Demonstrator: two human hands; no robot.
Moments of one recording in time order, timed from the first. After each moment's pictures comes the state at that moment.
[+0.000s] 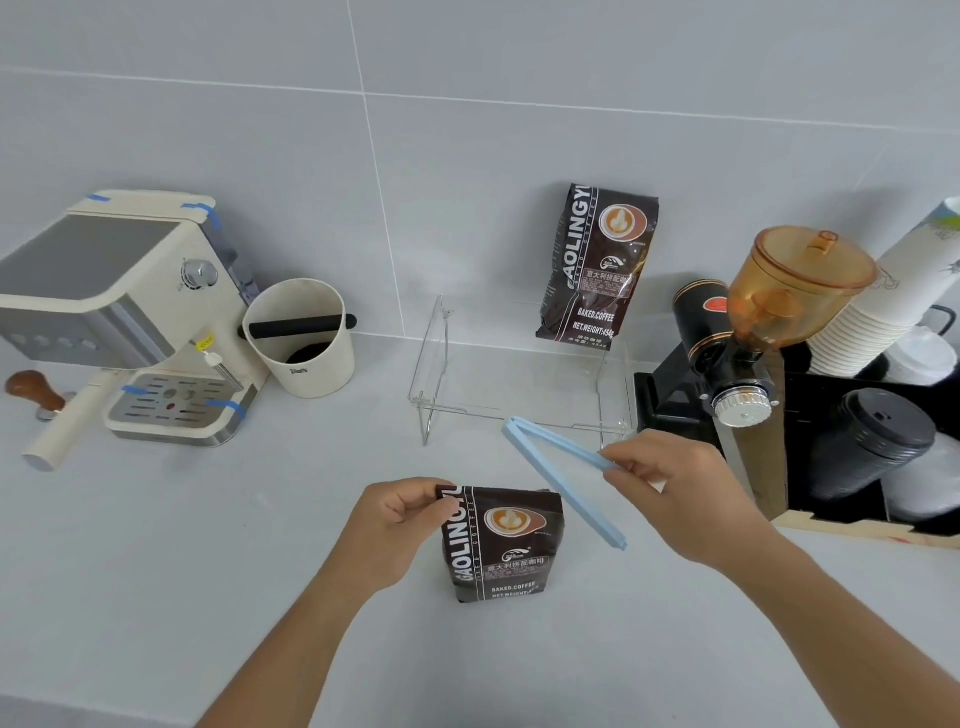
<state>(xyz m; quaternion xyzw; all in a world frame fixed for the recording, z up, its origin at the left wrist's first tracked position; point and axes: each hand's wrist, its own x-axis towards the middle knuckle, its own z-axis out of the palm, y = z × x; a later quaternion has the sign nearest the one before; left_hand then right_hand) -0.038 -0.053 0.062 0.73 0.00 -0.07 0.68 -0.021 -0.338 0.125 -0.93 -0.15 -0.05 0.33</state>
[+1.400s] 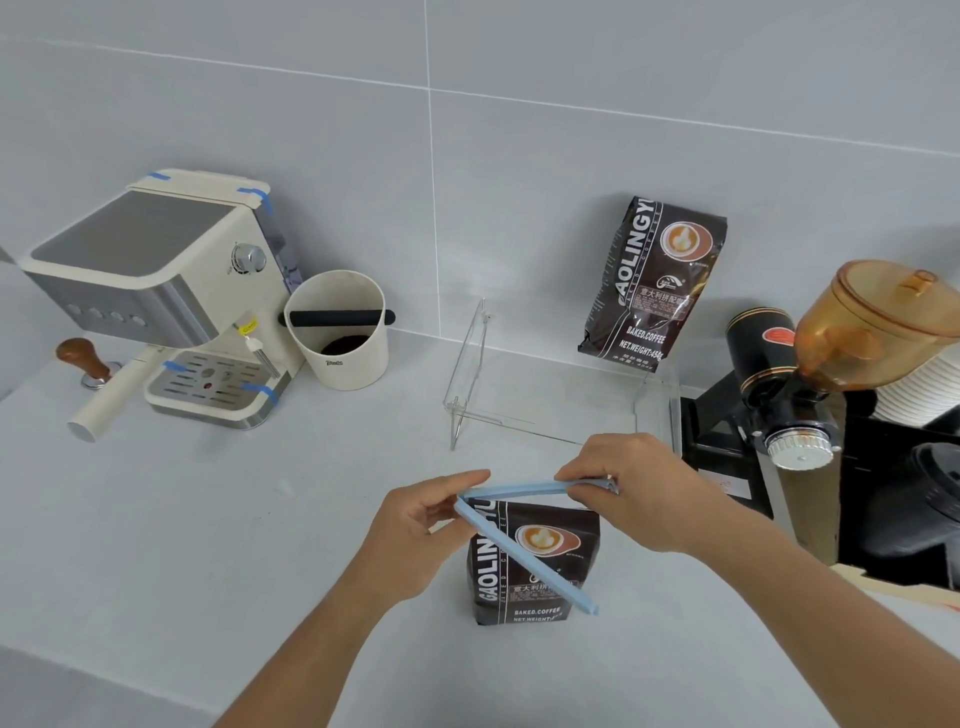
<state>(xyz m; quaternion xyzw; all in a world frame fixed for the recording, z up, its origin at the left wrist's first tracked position) -0.032 -0.046 0.050 0.73 -0.02 -0.01 0.68 0.026 -0.280 0.137 -0.93 -0.28 0.10 0.21</state>
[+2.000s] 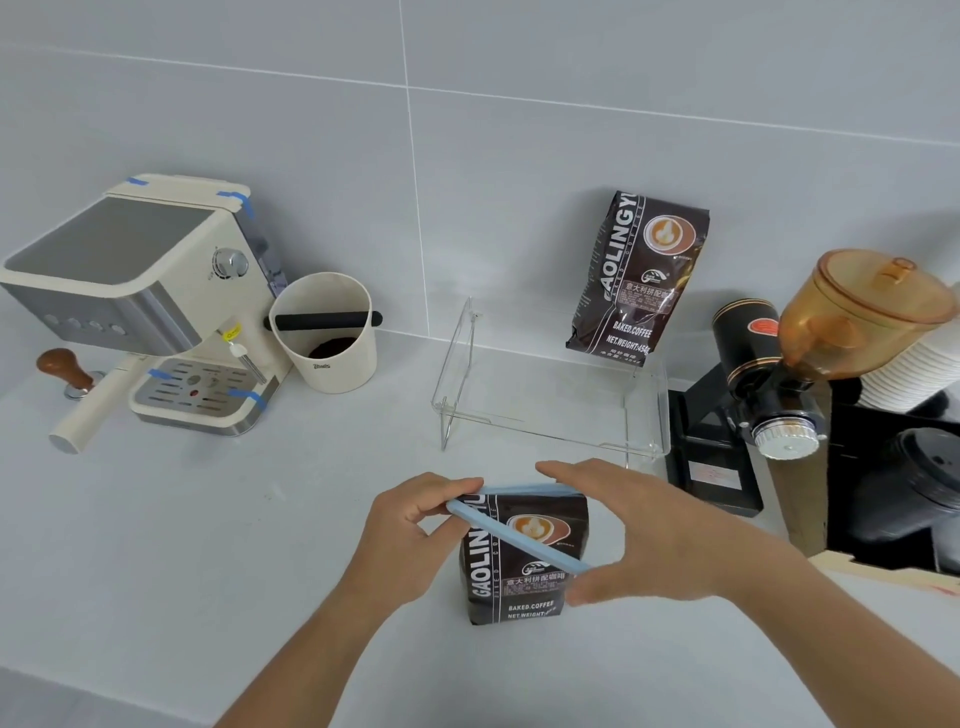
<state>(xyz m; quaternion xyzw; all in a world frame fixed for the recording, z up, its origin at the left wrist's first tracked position) -0.034 -0.052 0.056 0.81 -0.05 0.07 0.58 -0.003 -0.299 0.141 -0.91 -0.26 0.25 0.22</state>
